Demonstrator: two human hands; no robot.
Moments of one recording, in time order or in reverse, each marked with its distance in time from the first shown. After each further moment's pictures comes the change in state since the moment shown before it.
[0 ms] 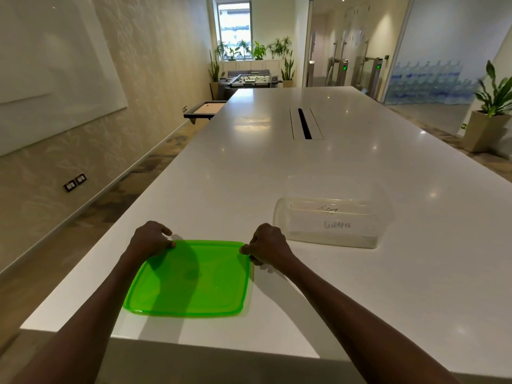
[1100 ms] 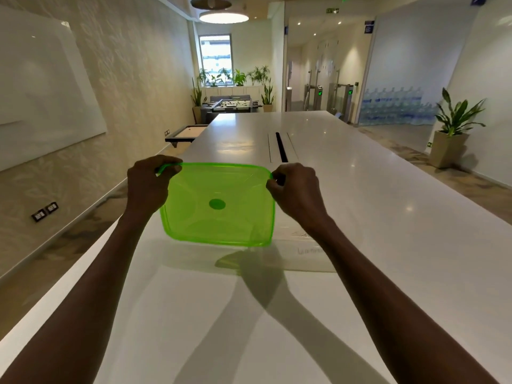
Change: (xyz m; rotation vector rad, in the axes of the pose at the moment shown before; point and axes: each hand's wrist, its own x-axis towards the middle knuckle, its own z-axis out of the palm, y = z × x) left_hand -0.008 0.175 -0.081 -0.439 0.580 0.631; right_hand -0.014 -0.032 -0.173 -0.052 0.687 -0.348
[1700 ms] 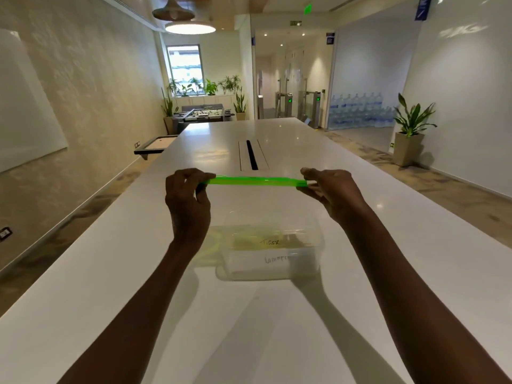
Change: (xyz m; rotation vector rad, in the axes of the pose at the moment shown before) left_hand -0.045 0.084 0.118 -0.030 0.299 0.286; right_hand 0.024 0.102 -0.085 0.996 0.095 0.637
